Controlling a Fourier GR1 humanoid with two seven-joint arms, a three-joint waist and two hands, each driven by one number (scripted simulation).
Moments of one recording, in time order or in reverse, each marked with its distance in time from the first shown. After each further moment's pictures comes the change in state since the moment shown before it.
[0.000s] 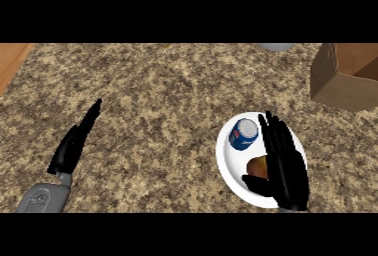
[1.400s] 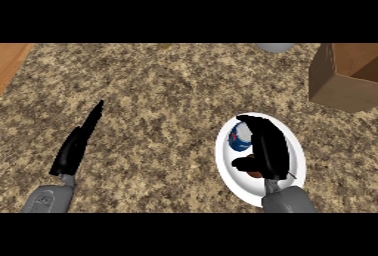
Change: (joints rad) left arm 0.013 -0.081 0.085 -0.016 -0.095 -0.072 -0.009; right arm -0.216 -0.014 -0.026 0.296 -0.029 -0.106 -0.032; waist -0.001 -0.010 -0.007
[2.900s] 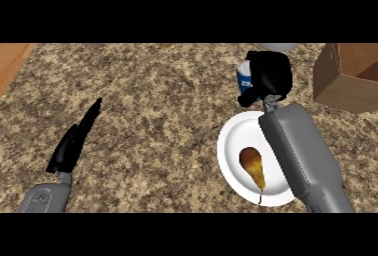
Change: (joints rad) left arm -0.011 -0.001 0.026 -0.015 -0.017 -0.032 0.013; right arm -0.590 -0.072 -0.158 0.257 0.187 0.442 0.277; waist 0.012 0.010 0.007
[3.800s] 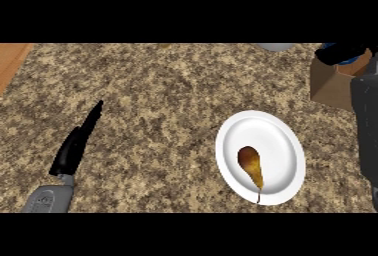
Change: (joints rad) left arm 0.010 -0.019 0.006 0.017 -0.013 0.012 -0.018; right arm -0.089 -0.252 -0.249 -0.269 -0.029 0.221 0.150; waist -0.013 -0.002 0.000
